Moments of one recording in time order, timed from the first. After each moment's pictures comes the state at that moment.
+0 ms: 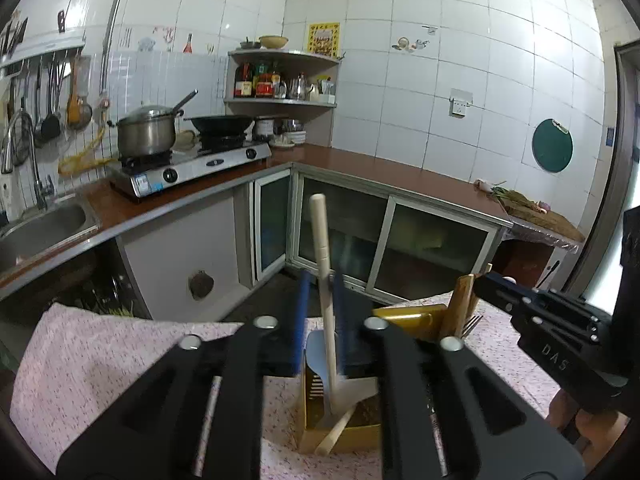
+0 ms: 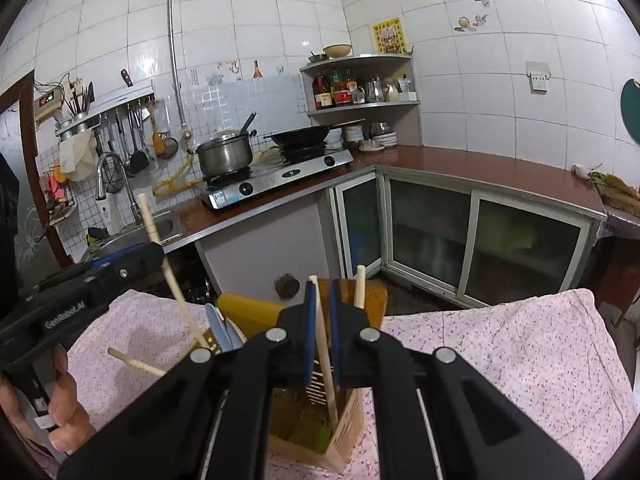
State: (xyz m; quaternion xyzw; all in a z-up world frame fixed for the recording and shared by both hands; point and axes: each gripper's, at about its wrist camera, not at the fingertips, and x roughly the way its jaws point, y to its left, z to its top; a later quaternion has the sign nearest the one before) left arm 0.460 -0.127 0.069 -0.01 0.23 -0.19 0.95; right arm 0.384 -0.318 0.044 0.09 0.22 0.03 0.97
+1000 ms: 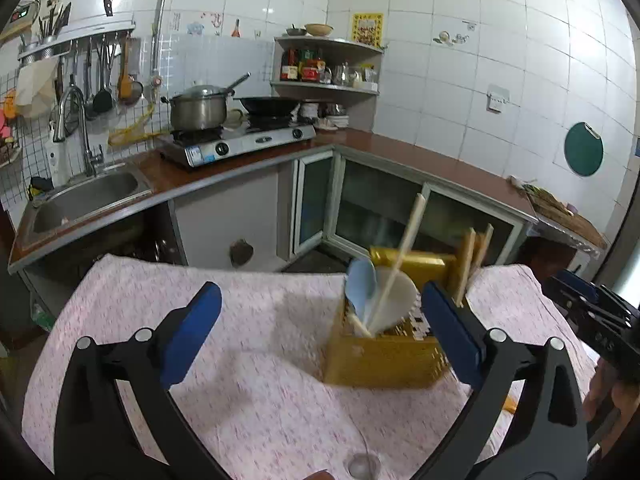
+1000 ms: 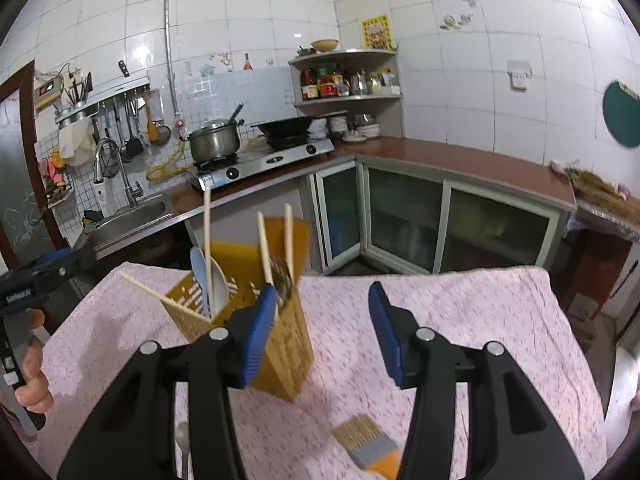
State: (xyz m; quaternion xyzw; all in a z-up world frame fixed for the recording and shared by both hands) left arm 0.377 -0.092 0.073 -0.02 0.27 -0.11 0.96; right arm 0.299 -0.365 0.043 0.08 0.24 0.01 0.97
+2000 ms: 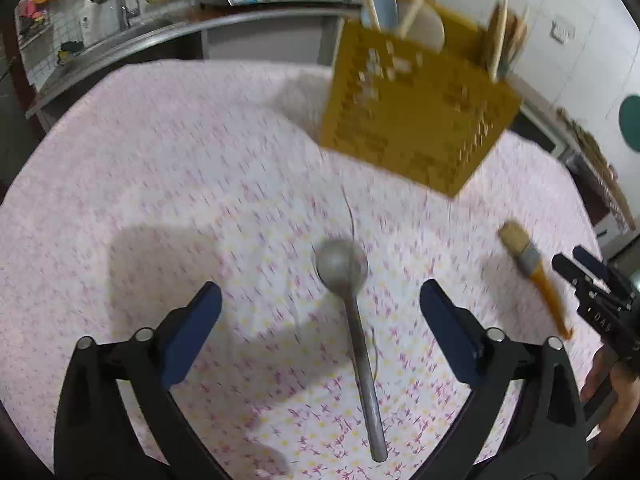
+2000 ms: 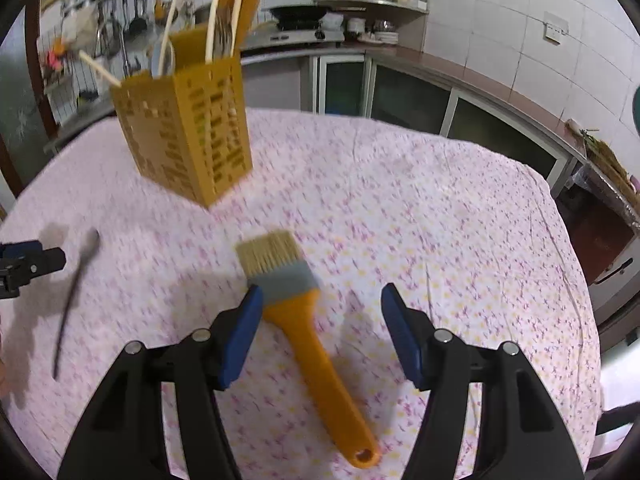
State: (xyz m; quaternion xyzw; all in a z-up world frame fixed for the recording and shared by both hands) left arm 0.304 -0.133 -0.089 -0.05 0.48 -0.03 0.87; right arm 0.269 -0.407 -0.096 -0.02 0.41 0.04 0.91
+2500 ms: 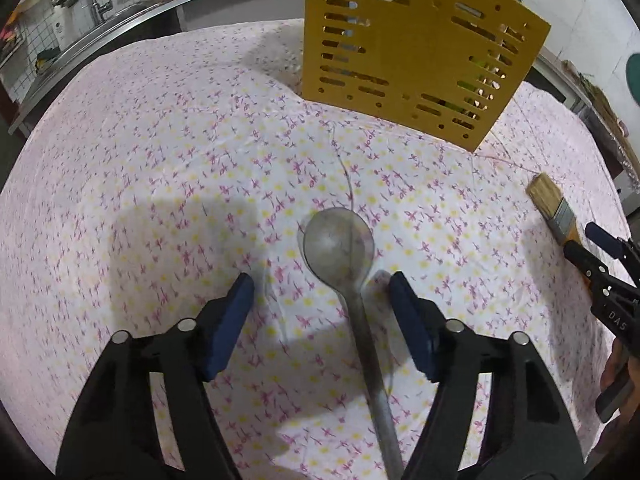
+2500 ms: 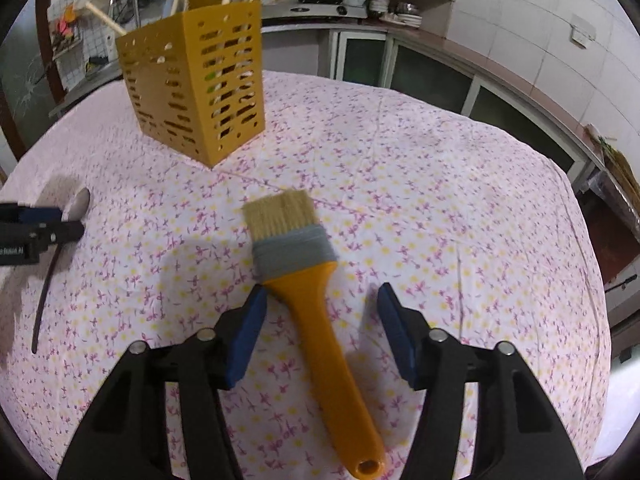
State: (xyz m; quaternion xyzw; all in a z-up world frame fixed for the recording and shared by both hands) left arm 0.336 -0.151 -0.121 0.00 0.54 -0.04 0.84; right arm 0.282 -0.398 -0.121 -0.05 0.45 0.06 0.89
